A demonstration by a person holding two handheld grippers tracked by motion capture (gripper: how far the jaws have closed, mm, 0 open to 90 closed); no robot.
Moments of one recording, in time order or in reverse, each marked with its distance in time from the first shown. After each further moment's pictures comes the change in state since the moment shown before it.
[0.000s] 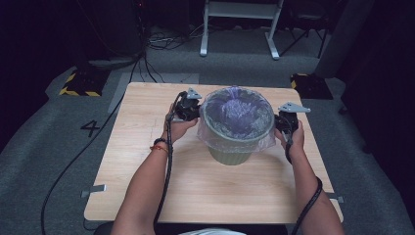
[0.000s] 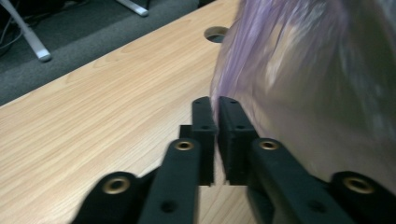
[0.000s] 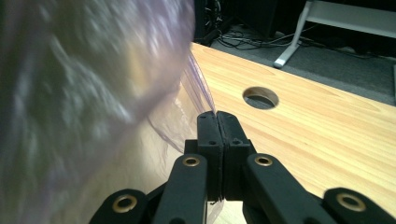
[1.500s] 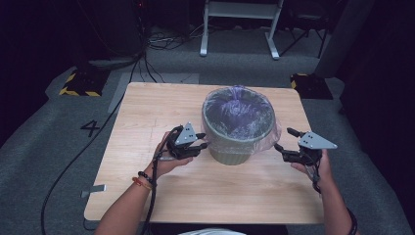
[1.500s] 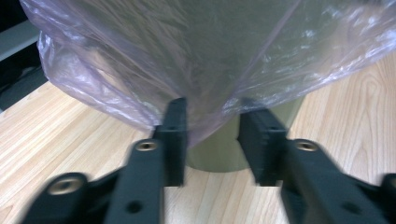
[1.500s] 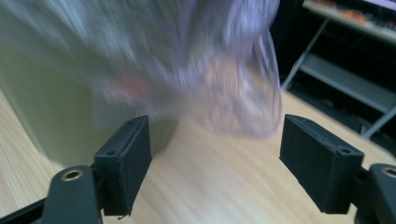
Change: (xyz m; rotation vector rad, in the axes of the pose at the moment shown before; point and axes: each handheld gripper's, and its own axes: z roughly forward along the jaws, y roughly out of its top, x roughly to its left) left arm -0.080 -0.060 -0.072 -0.102 -0.166 0.307; right arm 0.034 -0.038 -0.105 -0.125 0.018 -0.278
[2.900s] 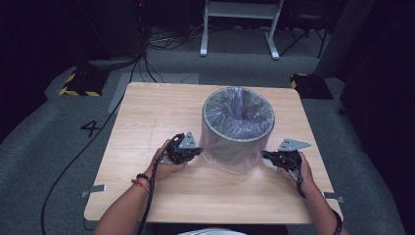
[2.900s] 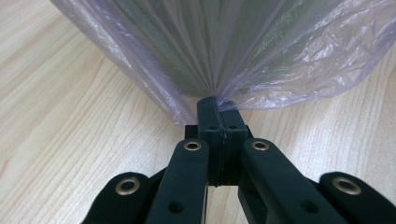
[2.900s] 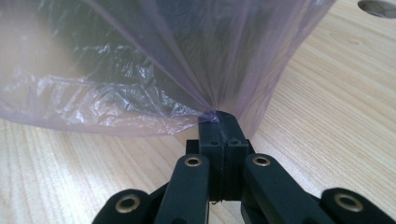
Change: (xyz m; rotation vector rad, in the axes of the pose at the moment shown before) left arm 0.007 -0.047 0.027 0.181 -0.079 -0.043; right arm 0.021 -0.051 0.051 0.234 0.258 0.145
